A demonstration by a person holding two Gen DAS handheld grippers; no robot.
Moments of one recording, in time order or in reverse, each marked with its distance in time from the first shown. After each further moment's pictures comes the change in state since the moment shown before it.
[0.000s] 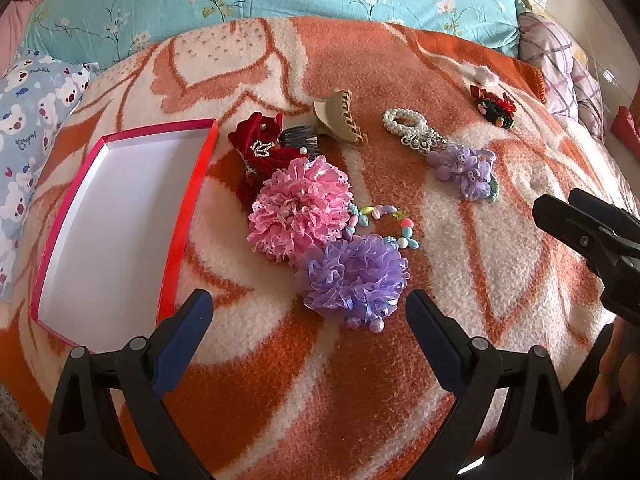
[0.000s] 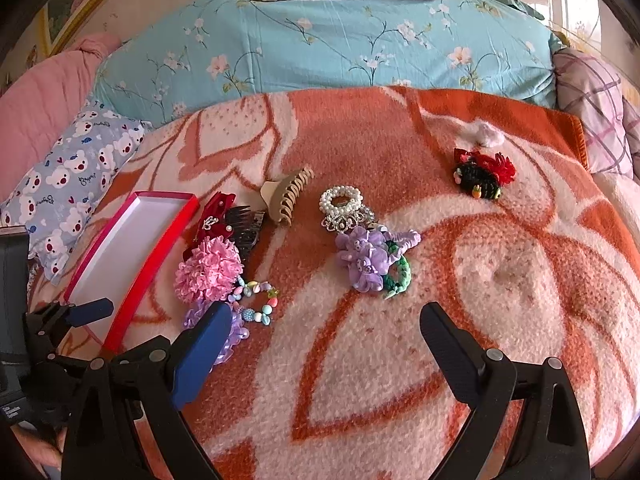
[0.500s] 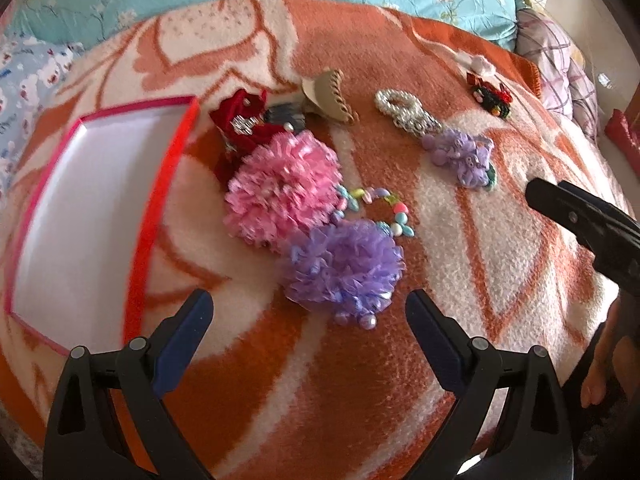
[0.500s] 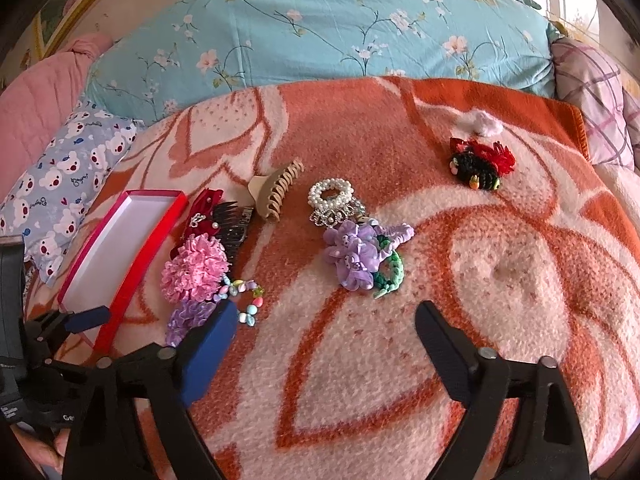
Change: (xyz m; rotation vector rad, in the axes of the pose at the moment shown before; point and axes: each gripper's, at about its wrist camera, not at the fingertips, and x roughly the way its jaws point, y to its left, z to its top) left arm 0.027 0.000 -0.004 -0.019 0.062 -0.080; right arm 0.017 -0.016 -0.001 0.018 0.025 -0.004
